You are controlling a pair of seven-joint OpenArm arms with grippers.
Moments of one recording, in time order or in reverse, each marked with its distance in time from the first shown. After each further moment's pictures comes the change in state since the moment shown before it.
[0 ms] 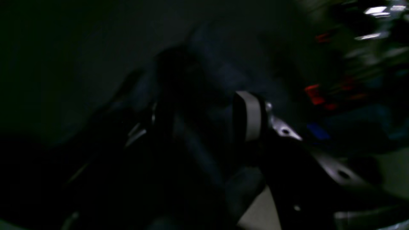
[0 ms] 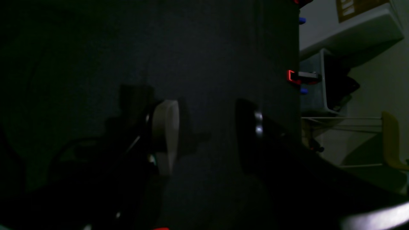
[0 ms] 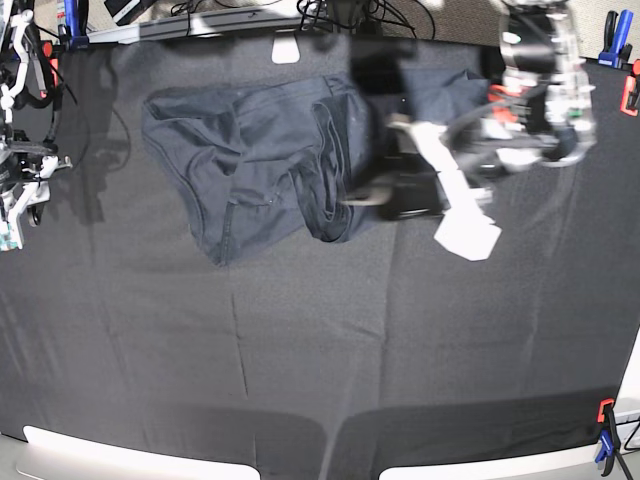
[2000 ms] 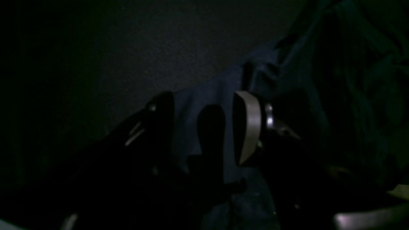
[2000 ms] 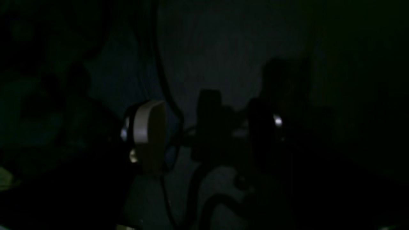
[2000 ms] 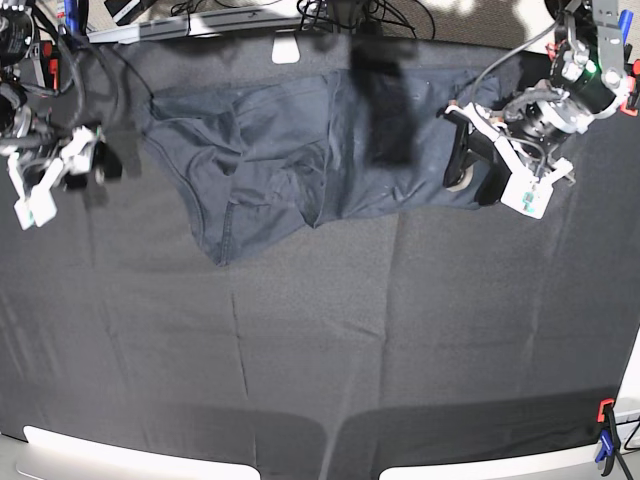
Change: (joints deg) left arm 11.6 -10.0 2.6 5.3 26.2 8.9 -30.1; right arm 0.9 0.0 -0.1 -18.6 42.6 14.3 -10.3
